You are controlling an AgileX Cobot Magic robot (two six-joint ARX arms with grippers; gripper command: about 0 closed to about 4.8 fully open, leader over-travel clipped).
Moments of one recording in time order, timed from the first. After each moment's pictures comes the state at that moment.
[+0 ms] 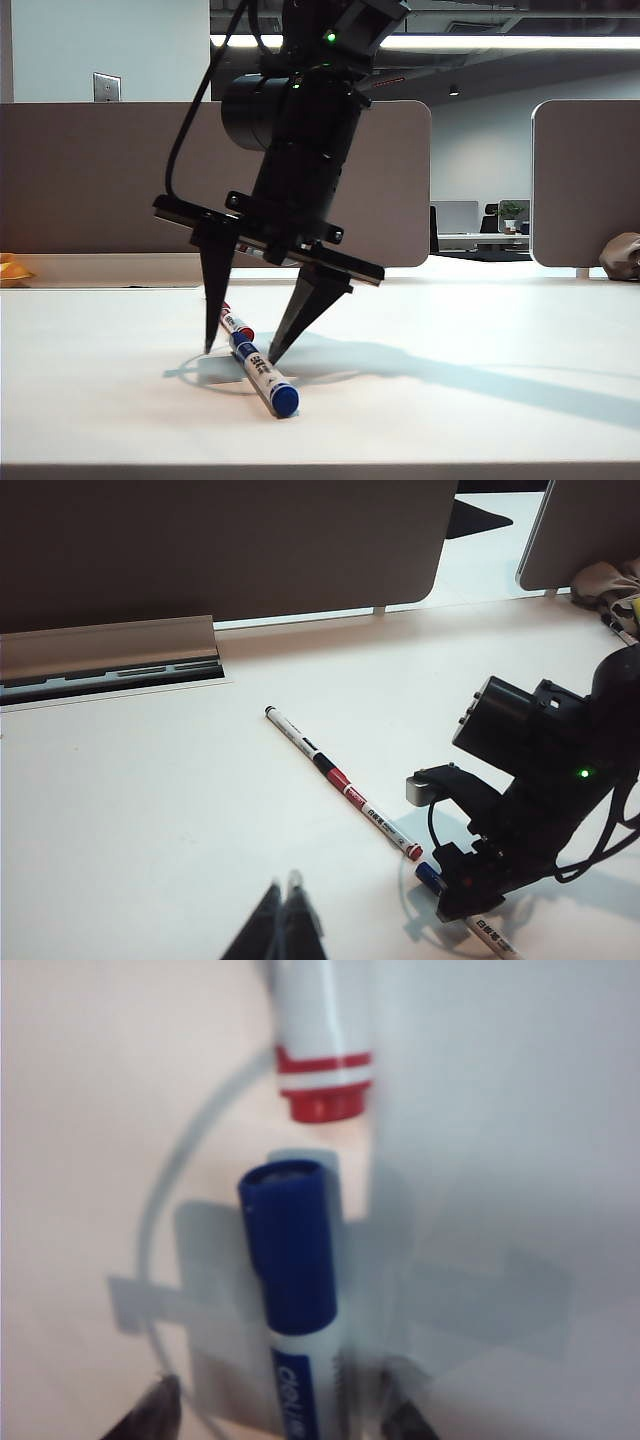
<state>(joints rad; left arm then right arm) -0.41 0.35 1.01 -0.89 -0.09 -0.04 0.79 2.11 1.65 -0.86 -0.23 0.53</state>
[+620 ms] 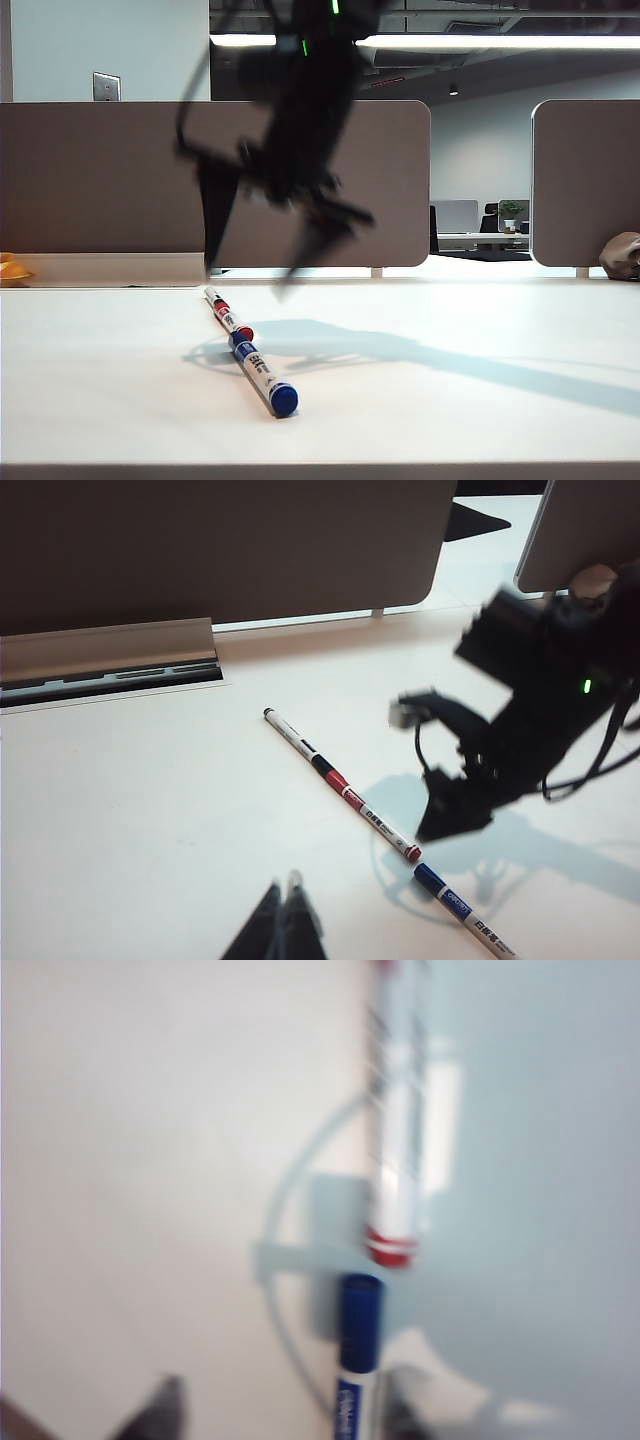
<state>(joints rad) -0.41 0.34 1.01 -0.89 -0.09 -0.04 0.74 2.12 1.89 -0.97 -0.25 0.37</state>
